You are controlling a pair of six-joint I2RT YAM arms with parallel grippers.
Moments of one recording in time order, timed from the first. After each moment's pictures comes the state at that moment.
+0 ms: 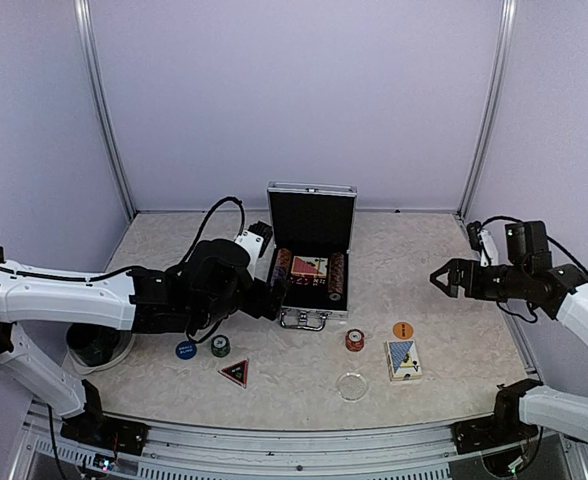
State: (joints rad) left arm -1.10 1.45 0.96 -0.03 -0.55 -0.23; right arm 0.18 0.83 0.71 -0.54 -0.32 0.28
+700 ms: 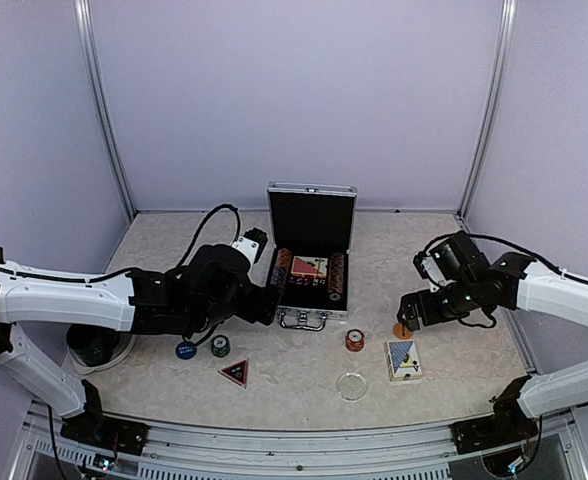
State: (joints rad) left arm -1.09 1.45 0.95 -0.10 -0.56 -0.28; right arm 0.62 1.15 0.79 -0.64 0.09 0.36
